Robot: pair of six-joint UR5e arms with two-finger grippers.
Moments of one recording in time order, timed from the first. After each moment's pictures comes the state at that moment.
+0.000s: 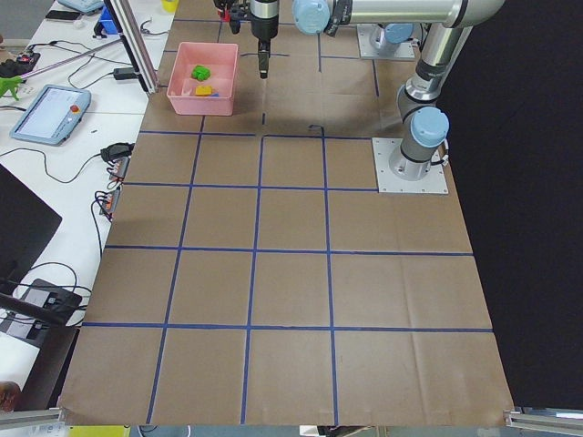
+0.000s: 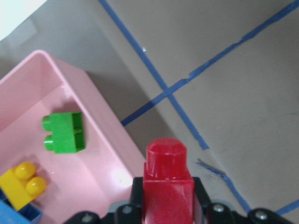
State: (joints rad) left arm -1.54 -1.61 -1.55 -1.49 1.58 0.02; right arm 1.58 -1.07 1.31 -2.00 -1.38 0.57
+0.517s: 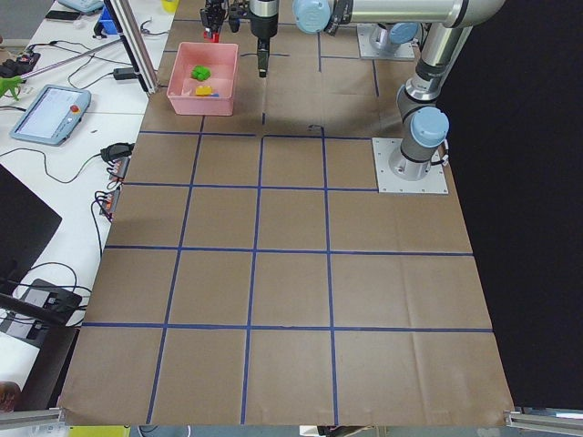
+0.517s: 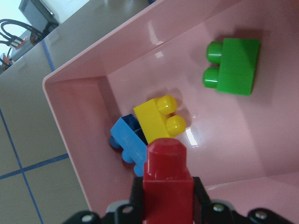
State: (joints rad) left arm -1.53 -1.61 -1.54 -1.49 1.55 0.03; right arm 1.70 -0.90 1.16 -2.07 -1.13 0.56
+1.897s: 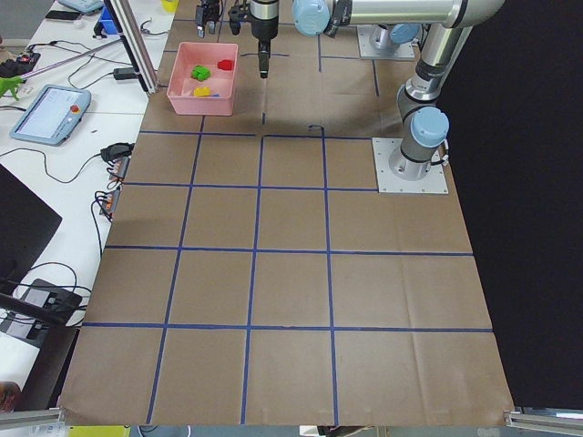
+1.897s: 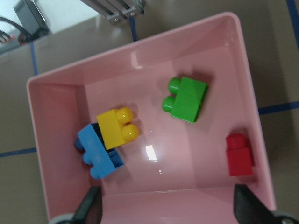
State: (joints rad) left arm -1.54 -1.62 -1.56 -1.49 1.54 0.02; right arm 1.64 -1.02 1.15 -1.90 -1.29 0.25
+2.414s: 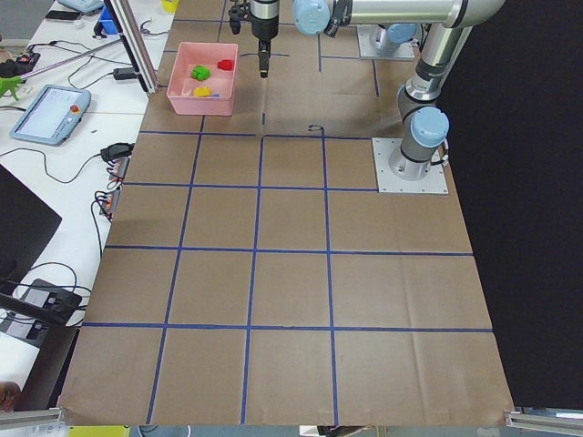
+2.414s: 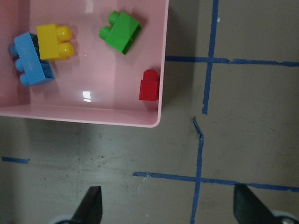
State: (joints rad) left arm -1.54 -1.62 -1.55 -1.51 1.55 0.02; right arm 1.61 -1.22 1.22 -1.61 -1.48 -0.06
